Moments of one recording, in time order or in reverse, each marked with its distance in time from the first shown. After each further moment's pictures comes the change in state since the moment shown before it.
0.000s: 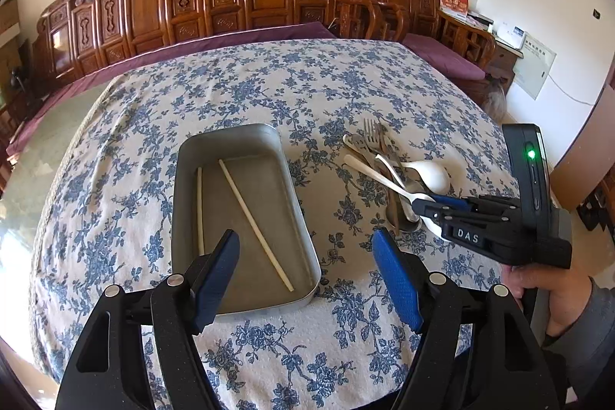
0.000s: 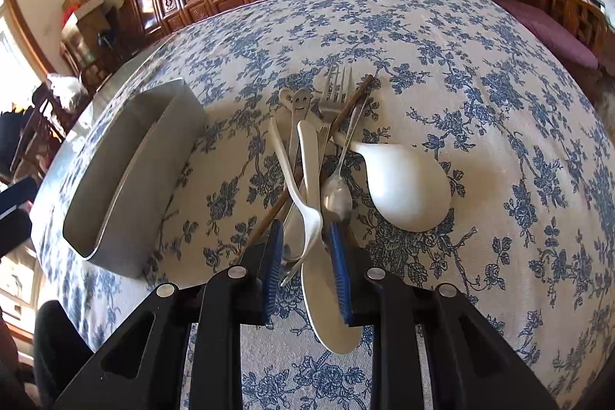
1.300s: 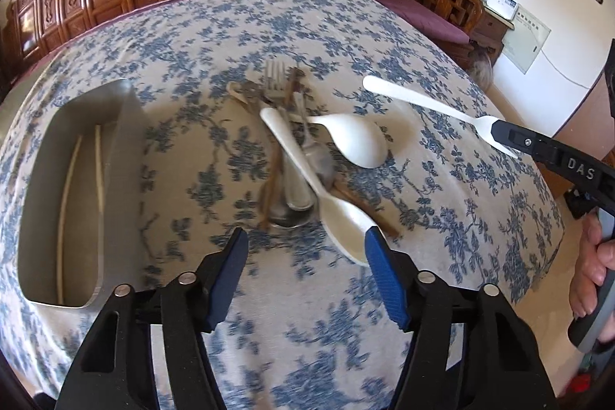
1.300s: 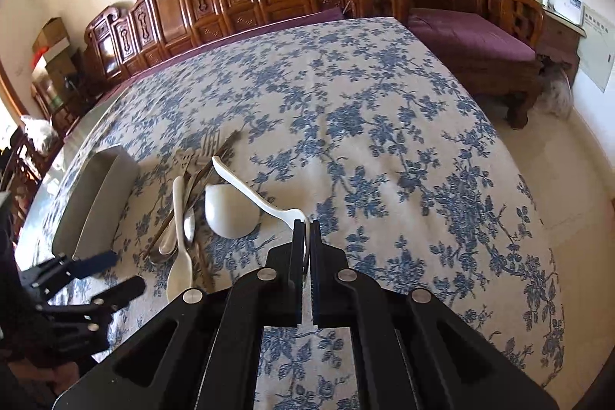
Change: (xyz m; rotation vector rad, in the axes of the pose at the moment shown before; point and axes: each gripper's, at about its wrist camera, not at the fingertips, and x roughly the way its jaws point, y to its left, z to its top) left arm 0.092 -0.118 -0.006 -0.011 0.145 -0.072; right arm -0.100 -0.121 -0.003 0.102 -0.123 -0.125
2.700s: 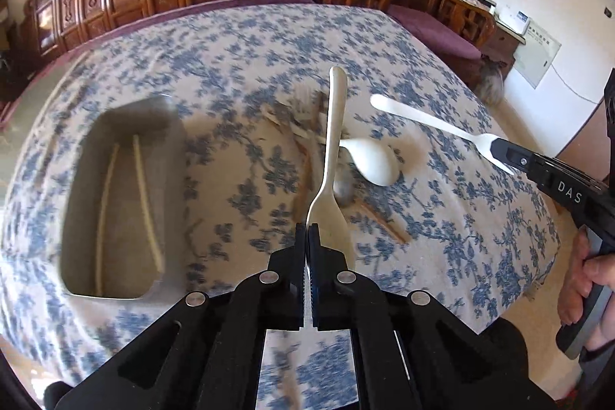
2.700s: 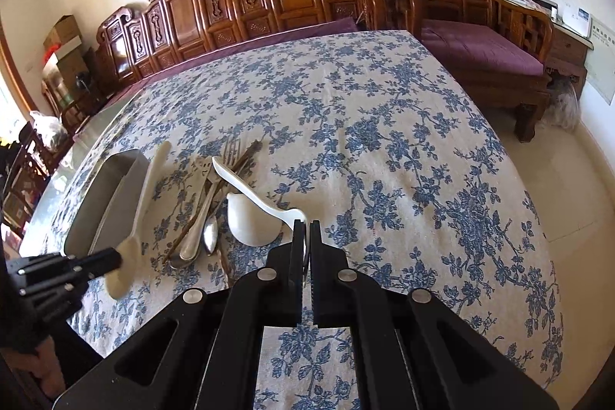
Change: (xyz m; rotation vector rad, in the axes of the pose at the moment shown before) left arm -0.045 0.020 0.006 -0.036 -0.037 0.054; right arm -0.015 0.025 0.005 -0.055 -0.031 0.032
